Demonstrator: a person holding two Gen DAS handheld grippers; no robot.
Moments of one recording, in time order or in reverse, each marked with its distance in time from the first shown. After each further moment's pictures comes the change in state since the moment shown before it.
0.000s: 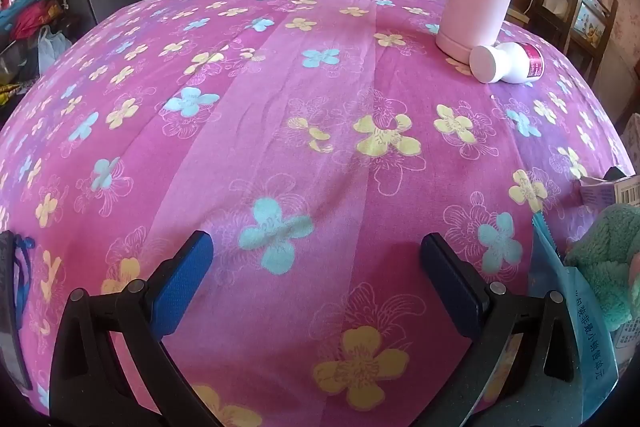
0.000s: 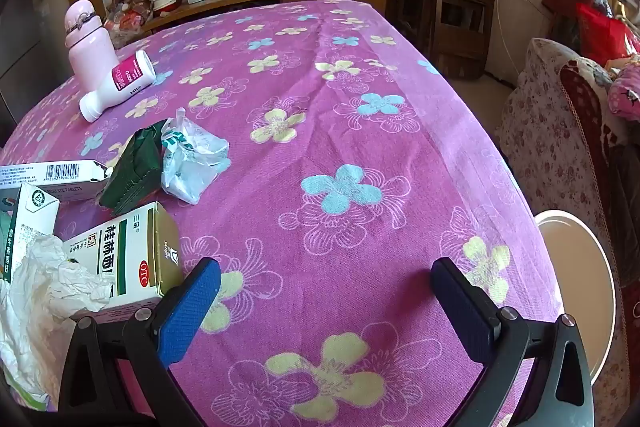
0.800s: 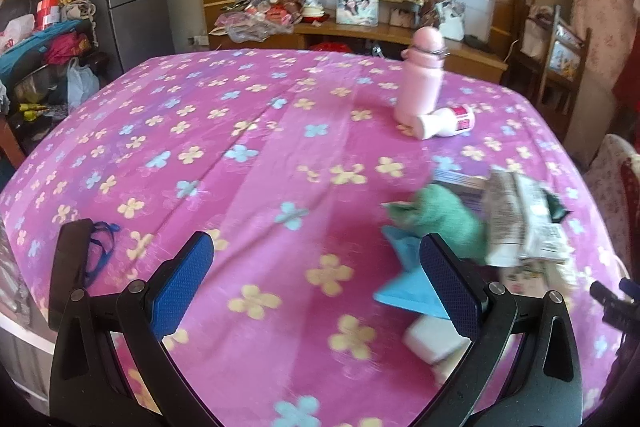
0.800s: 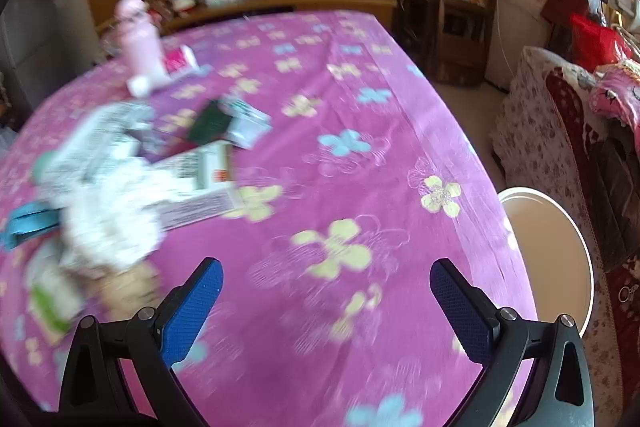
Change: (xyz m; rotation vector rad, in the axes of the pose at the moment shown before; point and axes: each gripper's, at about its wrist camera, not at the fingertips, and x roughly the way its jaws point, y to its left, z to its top) left arm -0.156 -0.004 -0.036 -0.001 -0.214 -0.021; right arm -0.087 0.004 -0.052 -0.038 -0.043 0.034
